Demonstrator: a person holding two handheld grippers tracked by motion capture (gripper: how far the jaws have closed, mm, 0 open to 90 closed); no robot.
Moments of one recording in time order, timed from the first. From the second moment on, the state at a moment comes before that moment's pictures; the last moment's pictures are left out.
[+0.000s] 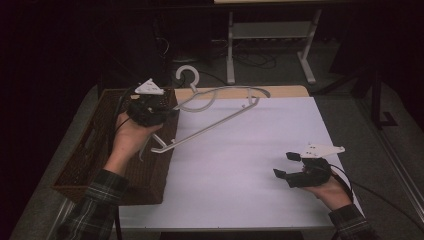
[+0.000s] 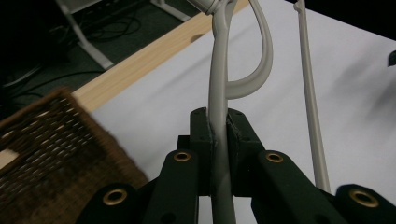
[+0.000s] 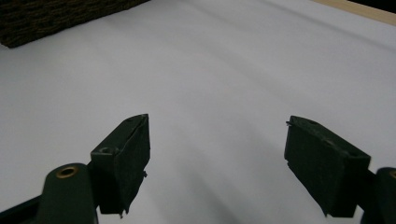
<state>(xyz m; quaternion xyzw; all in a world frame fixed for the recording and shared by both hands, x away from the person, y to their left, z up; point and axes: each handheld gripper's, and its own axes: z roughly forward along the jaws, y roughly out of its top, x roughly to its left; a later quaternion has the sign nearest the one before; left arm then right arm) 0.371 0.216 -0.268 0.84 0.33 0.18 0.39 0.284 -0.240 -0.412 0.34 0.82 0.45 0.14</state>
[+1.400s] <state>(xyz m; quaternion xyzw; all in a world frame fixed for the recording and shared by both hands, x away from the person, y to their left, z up) 0.332 0.423 -0.281 0.76 0.49 0.26 0.34 0.287 -0.242 -0.413 0.36 0.81 0.44 0.16</state>
